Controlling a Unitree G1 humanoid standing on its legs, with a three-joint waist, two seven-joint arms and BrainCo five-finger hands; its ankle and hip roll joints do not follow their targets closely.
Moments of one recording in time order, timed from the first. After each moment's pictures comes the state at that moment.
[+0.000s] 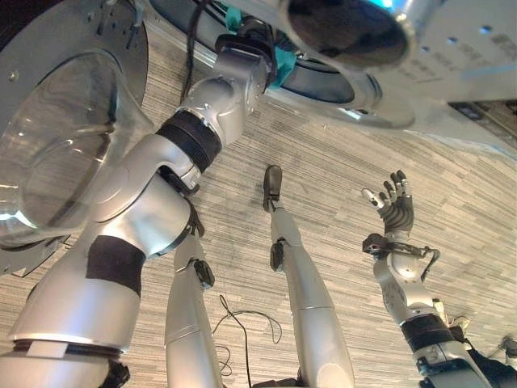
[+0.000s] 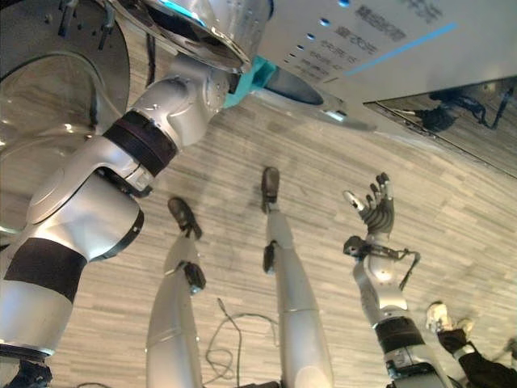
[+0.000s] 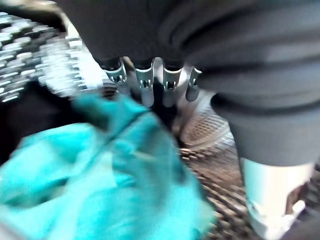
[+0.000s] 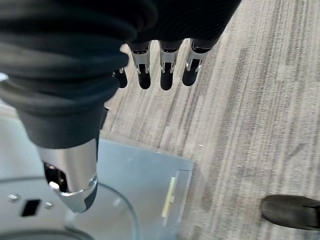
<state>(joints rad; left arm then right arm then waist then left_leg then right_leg) -1.64 0.31 -0.85 1.00 0.39 0.11 0.42 -0.28 -0.41 0.14 0.38 0.54 -0.32 -0.35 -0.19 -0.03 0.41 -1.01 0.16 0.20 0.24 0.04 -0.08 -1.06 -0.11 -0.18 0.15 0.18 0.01</state>
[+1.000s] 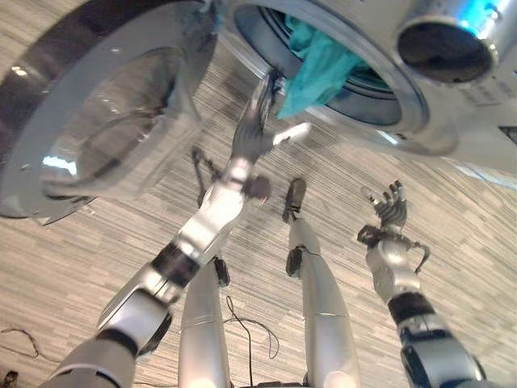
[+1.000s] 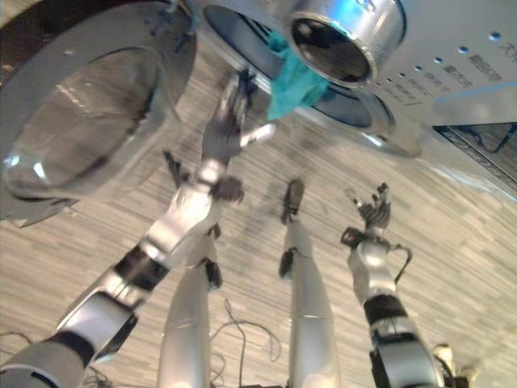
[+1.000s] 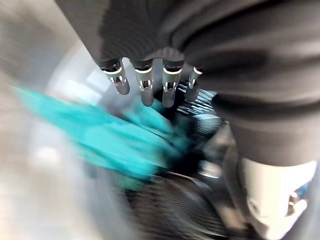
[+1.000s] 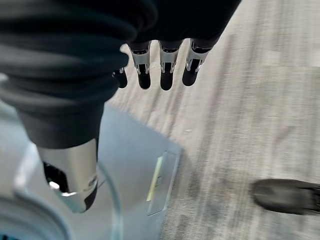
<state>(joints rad) -0.66 0.49 -0.63 0.12 -0.58 -0.19 0.26 -0.68 -0.41 0.06 0.88 0.54 -0.22 -0.43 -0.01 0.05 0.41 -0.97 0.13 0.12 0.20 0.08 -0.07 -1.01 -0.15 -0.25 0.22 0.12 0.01</state>
